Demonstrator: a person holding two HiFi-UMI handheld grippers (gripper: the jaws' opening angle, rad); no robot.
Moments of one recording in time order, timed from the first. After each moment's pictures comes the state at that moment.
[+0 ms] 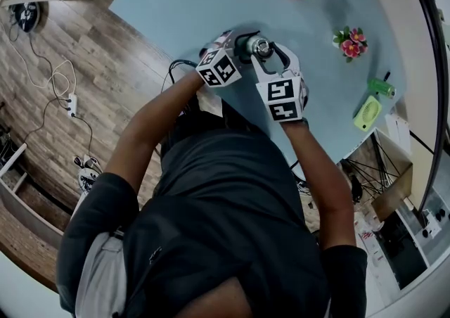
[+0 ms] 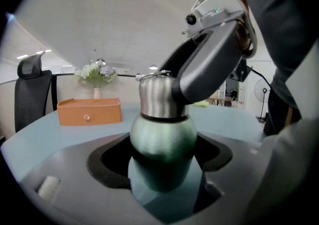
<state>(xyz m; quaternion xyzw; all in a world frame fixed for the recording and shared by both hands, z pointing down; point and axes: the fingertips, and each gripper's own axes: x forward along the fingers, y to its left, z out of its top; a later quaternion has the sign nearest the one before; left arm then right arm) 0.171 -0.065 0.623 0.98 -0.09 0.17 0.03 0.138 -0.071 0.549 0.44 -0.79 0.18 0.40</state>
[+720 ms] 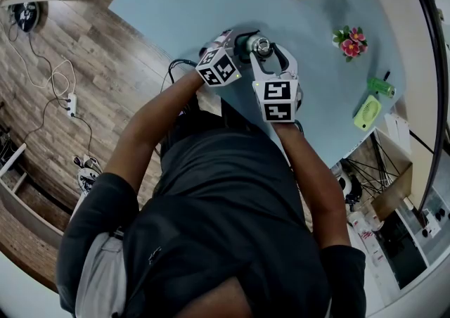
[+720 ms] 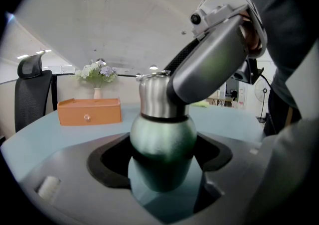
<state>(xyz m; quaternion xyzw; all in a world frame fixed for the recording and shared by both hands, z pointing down) 0.171 -0.065 0.622 0.98 -0.09 0.17 0.03 0.140 -0.073 0.544 0.50 -0.76 0.20 0.37</state>
